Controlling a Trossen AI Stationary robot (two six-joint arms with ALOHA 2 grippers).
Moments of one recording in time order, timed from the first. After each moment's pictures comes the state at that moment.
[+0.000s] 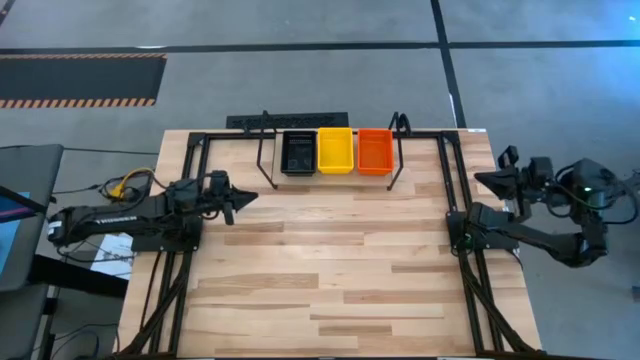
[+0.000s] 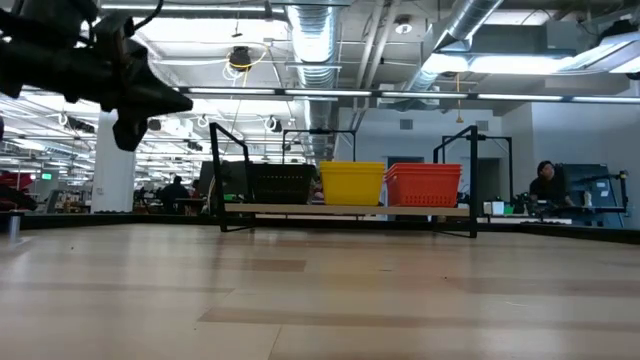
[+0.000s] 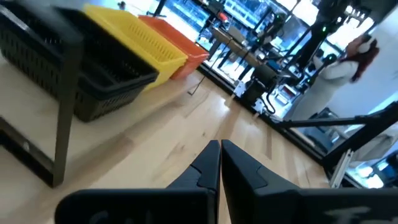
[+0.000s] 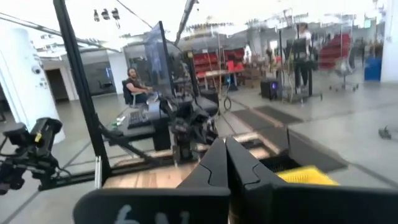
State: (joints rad) left arm 0.23 0.38 0.14 0.10 -0.01 -0.59; right arm -0.42 0.07 0.91 -0.68 -0.25 0.17
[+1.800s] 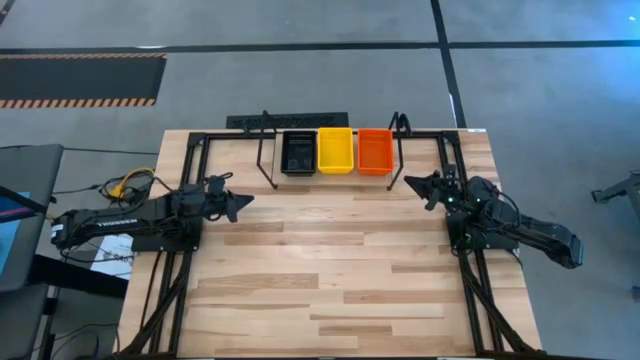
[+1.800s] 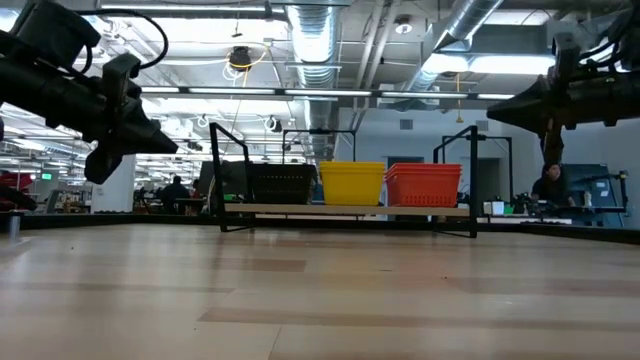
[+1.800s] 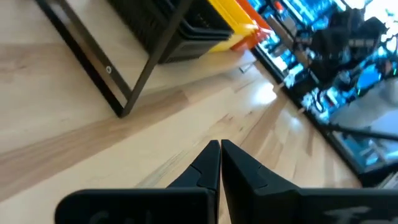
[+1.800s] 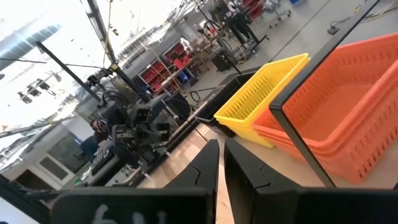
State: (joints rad) left arm 0.23 0.29 0.06 -0.10 -0.12 -0.77; right arm -0.42 0.01 0.01 0.04 0.03 0.70
